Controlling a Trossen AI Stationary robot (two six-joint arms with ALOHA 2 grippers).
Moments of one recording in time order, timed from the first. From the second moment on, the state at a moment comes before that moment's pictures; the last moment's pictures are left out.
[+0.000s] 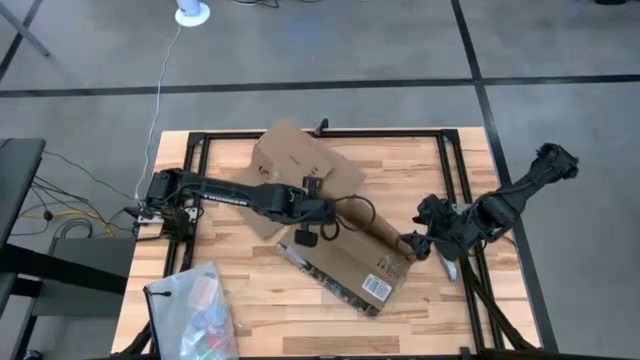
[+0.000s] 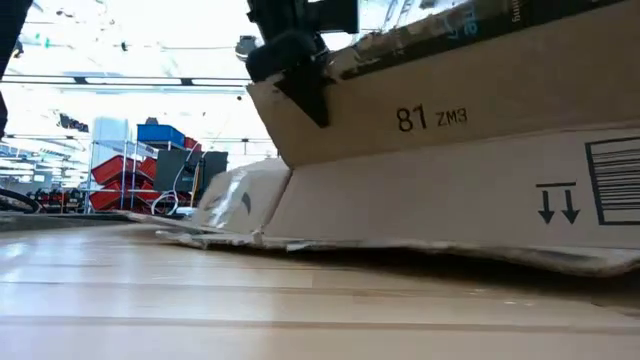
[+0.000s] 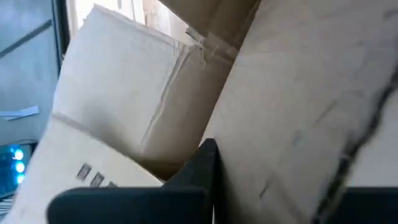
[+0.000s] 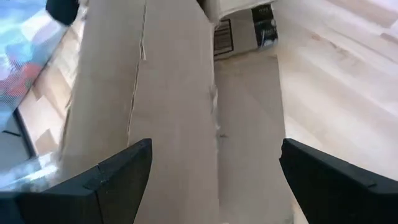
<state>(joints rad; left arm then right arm) -0.09 1.84 1.59 -0.86 -0.42 0.23 0.62 1.04 1.02 -1.05 0.56 1.28</state>
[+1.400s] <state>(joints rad) 0.00 1.70 2.22 -1.57 0.18 -0.07 0.79 1.05 1.33 -1.57 0.92 1.51</state>
